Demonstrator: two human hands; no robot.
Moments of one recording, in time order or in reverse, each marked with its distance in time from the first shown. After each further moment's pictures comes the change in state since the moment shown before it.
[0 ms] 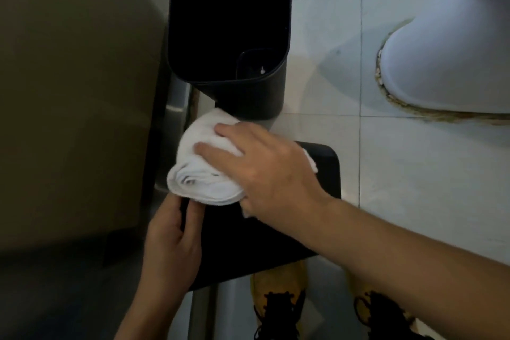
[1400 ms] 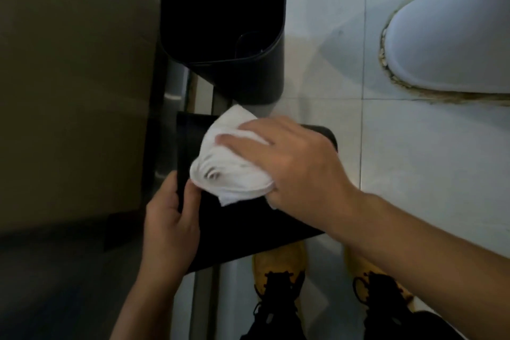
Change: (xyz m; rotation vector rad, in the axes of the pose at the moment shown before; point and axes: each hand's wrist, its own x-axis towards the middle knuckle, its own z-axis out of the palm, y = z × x) left_hand -0.005 0.001 0.003 -0.053 0.027 -0.061; right_hand -0.030 0.008 -0.021 0.073 0.085 0.039
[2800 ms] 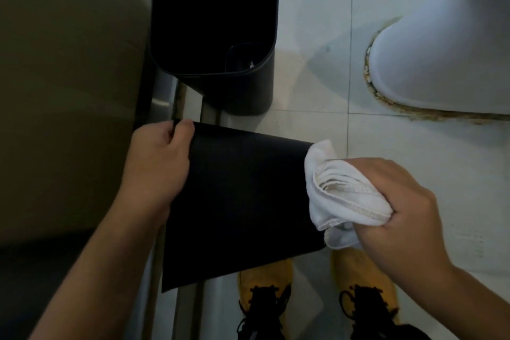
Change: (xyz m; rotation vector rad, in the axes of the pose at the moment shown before) left_hand 0.075 0.054 0.002 -0.093 -0.080 -0.258; right_hand -0.079 0.025 -0.056 0.184 0.249 0.373
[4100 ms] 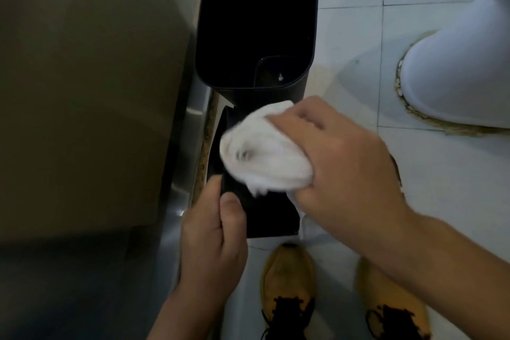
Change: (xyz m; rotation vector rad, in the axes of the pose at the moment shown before) left_hand -0.069 -0.033 0.011 0.103 0.150 0.567; right_hand 0.082 -0.079 0.045 -0.302 -0.252 -0.190
